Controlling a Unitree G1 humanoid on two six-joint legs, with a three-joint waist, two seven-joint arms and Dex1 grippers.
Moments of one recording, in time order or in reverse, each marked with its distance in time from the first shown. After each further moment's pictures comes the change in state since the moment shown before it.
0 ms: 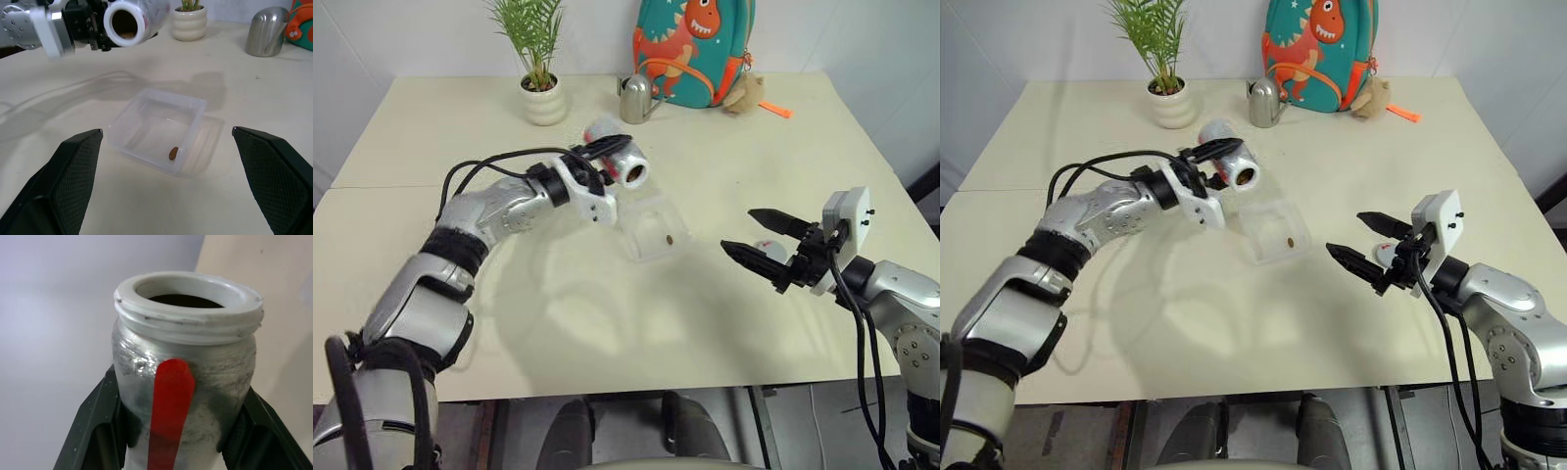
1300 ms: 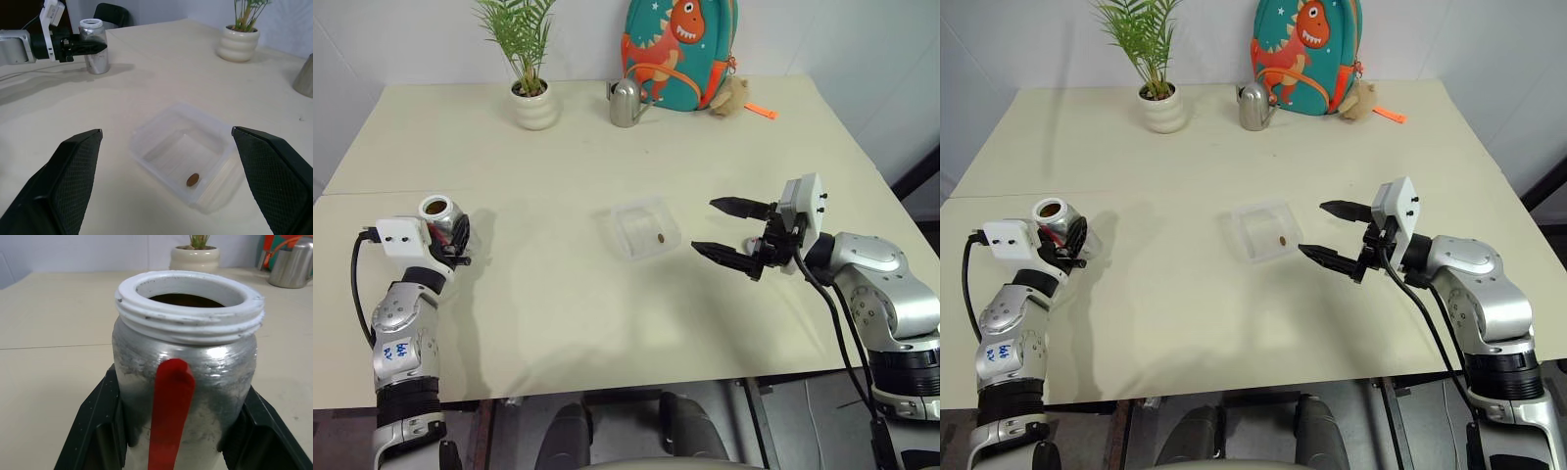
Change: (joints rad) left arm 0.779 -0.151 0.888 -0.616 -0.722 0.799 -0.215; right arm -0.216 0.037 0.195 0.222 -0.186 -0.218 0.254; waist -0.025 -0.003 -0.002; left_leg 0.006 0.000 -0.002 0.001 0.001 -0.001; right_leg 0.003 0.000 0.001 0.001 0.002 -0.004
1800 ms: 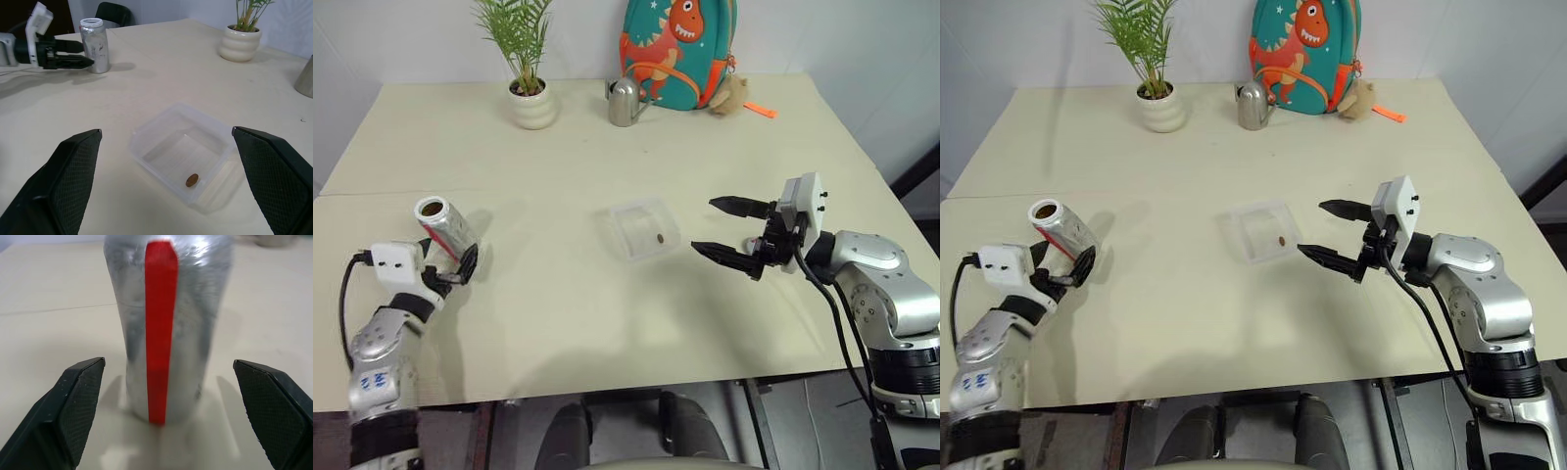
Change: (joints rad) left arm 0.250 0.113 0.024 -0.157 -0.048 0.046 -0.157; right arm -0.002 -0.002 -0.003 -0.001 0.000 0.003 0.023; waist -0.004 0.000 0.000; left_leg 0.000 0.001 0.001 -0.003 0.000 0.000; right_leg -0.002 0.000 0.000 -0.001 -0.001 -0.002
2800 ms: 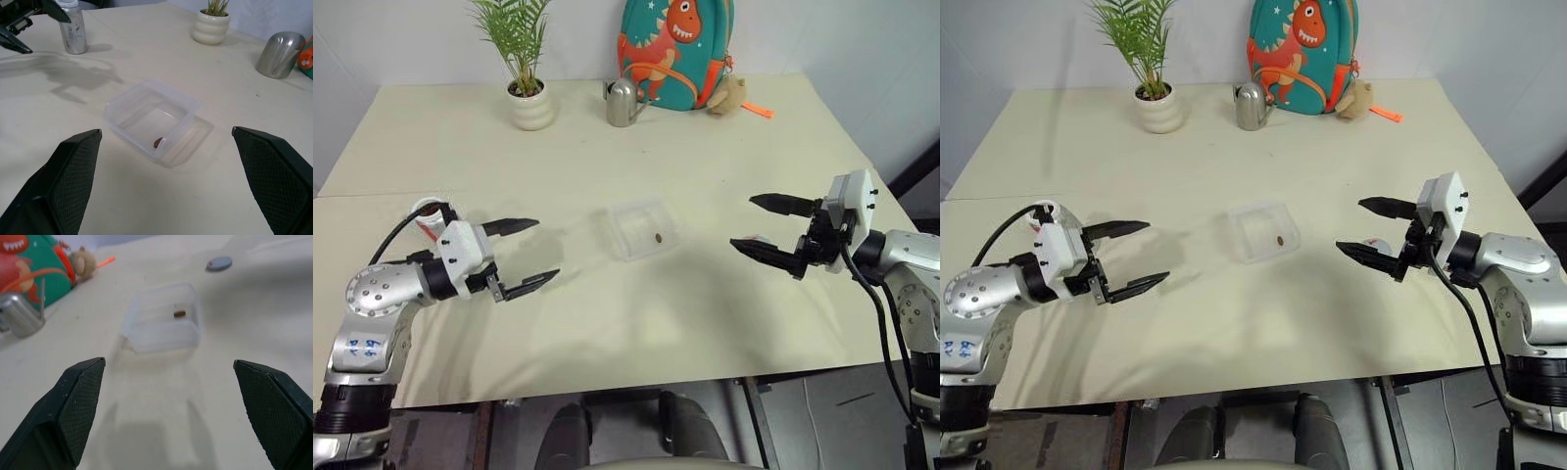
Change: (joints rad) left arm -0.213 0.207 -0.278 -0.162 -0.057 -0.100 -0.566; right arm 0.056 -0.121 -0.119 0.050 0.007 -0.020 0.061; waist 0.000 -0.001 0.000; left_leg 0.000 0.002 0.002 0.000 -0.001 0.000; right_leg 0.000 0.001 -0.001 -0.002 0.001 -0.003
